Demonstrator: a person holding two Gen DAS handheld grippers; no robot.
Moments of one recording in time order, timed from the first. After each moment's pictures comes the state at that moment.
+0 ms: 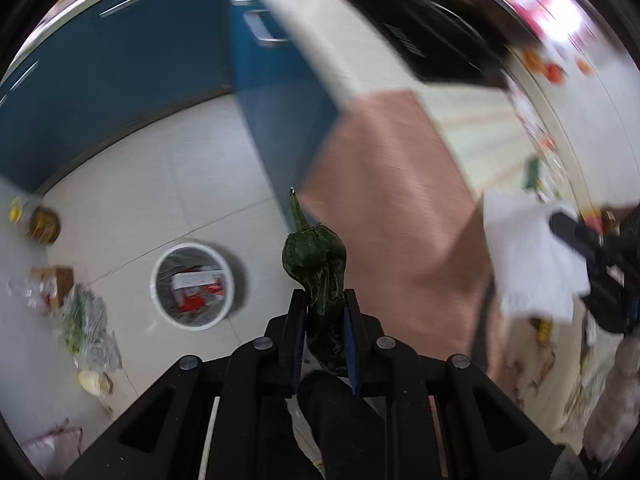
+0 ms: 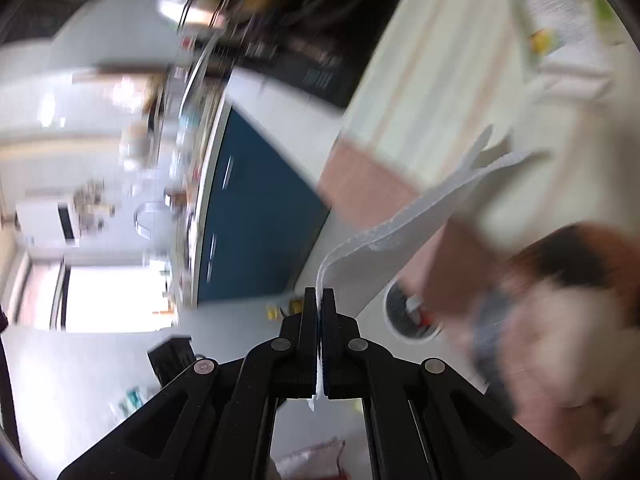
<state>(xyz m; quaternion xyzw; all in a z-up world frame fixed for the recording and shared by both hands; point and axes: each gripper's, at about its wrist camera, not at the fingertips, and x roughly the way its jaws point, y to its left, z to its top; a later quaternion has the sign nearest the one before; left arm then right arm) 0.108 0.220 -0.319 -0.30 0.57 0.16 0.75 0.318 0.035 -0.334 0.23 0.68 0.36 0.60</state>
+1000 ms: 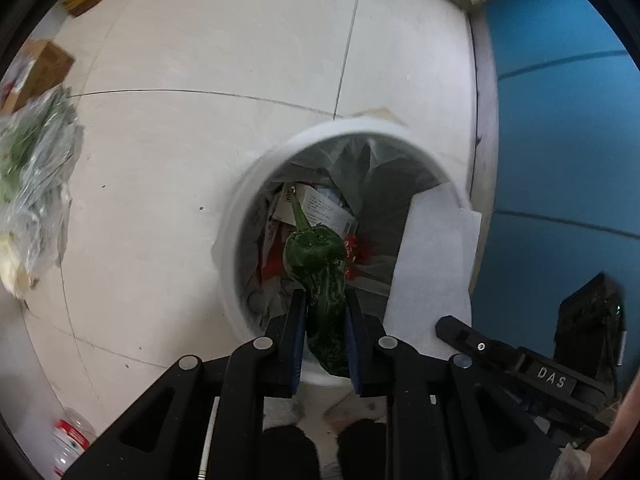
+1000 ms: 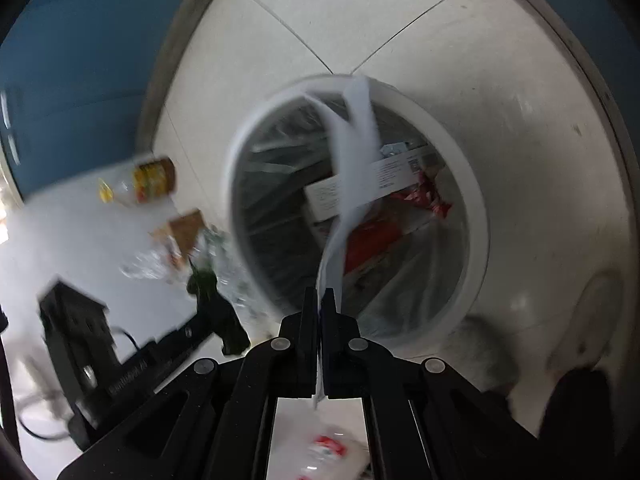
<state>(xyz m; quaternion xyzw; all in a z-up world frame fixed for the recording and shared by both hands) -0.084 0.436 -0.839 -0.52 0.57 0.28 0.57 0.118 0.306 -0.925 -0.03 0.83 0.33 0.45</state>
